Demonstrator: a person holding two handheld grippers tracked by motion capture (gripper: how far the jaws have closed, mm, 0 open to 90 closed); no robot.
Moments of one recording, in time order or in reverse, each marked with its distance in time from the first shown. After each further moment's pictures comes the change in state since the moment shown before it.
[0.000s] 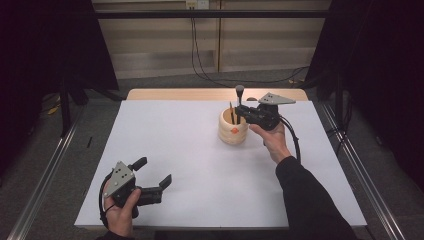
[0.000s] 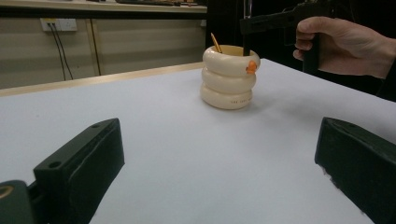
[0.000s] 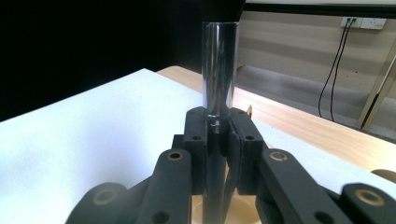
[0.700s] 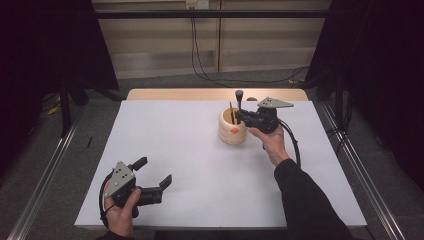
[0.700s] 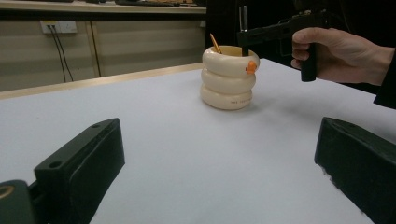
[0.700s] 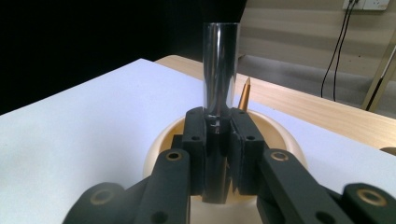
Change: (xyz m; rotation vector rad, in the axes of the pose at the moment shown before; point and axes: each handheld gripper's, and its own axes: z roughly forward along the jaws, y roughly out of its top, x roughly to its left) left arm -0.001 0.000 0.000 -0.002 -0.005 0.015; right arm -0.003 -0.014 0.005 0.029 -0.007 0.044
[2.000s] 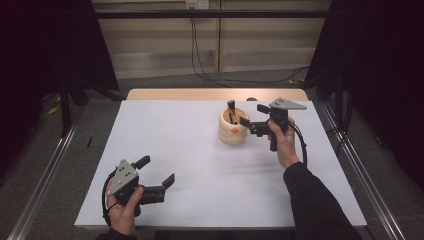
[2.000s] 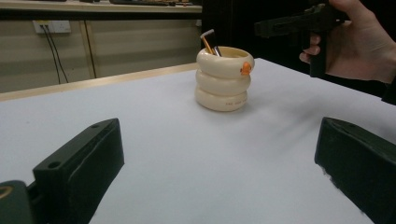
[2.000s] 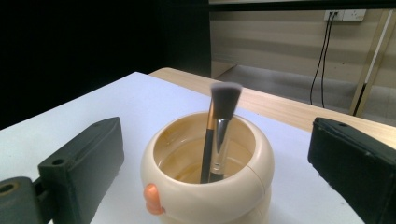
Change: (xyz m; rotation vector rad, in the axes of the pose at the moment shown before) left arm -0.003 0.003 0.004 0.008 -0.019 0.001; right arm -0.004 0.002 -0.030 -0.055 -0.038 0.018
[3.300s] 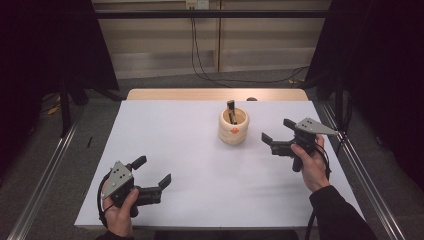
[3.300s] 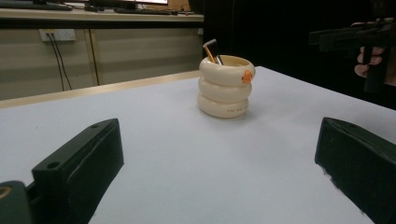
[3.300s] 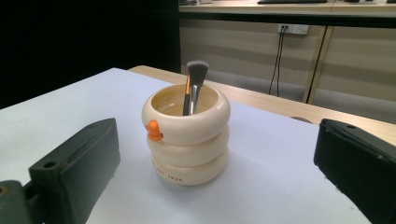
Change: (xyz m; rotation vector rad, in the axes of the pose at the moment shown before) left arm 0.003 0.001 -0.008 -0.033 0.015 -0.005; right arm 0.020 -0.020 -0.089 -0.038 -0.146 -0.036
